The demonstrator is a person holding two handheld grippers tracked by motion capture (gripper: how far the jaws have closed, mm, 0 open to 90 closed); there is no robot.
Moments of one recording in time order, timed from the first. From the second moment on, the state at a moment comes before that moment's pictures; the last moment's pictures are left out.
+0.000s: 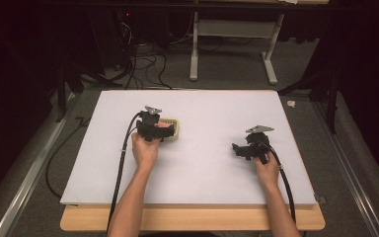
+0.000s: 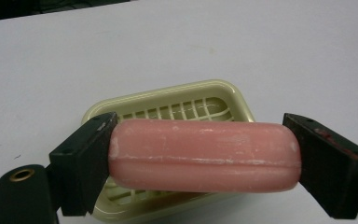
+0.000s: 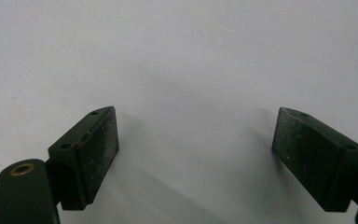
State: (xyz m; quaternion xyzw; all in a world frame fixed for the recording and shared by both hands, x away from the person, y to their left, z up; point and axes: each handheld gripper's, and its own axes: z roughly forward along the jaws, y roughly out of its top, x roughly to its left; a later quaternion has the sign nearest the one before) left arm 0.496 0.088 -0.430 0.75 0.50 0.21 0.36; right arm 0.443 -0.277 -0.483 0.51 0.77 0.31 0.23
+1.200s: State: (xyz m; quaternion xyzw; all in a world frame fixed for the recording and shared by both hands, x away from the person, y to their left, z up) left arm 0.500 0.083 -0.446 0.78 0.50 0.23 0.31; right arm 0.443 -0.277 -0.484 0.51 0.77 0.31 0.23
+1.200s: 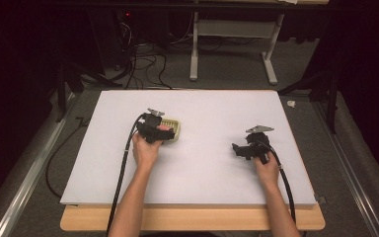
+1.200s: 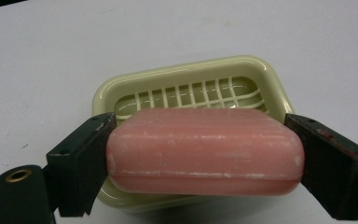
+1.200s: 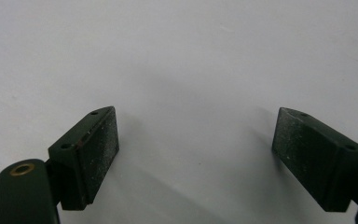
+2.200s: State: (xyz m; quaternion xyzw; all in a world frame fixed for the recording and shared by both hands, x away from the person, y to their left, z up) left arm 0.494 0.087 -0.437 0.78 0.49 0.23 0.32; right arm 0.443 -0.277 -0.484 0.51 0.77 0.31 0.23
